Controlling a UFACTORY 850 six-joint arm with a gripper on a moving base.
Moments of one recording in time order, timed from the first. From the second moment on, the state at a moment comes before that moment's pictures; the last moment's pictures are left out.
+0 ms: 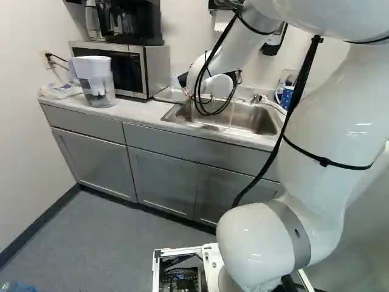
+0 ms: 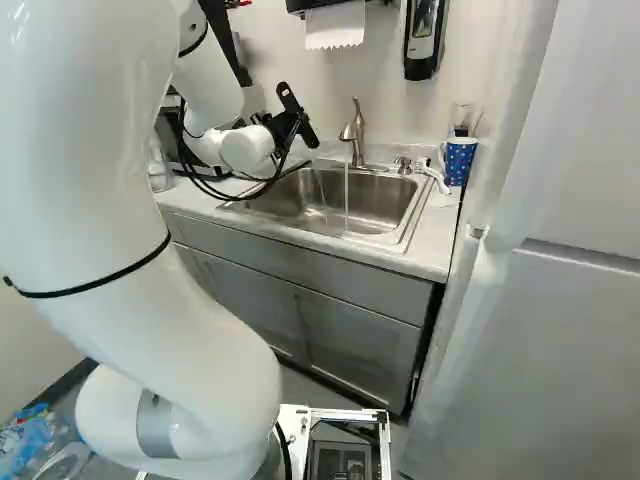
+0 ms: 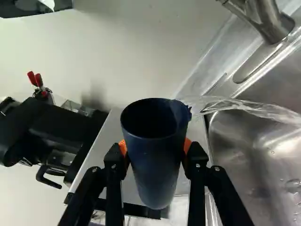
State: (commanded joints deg) arm 5.3 -4.4 -48.8 0.0 41.1 68.0
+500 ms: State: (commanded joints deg) arm 5.3 -4.4 -48.8 0.0 41.1 83.1
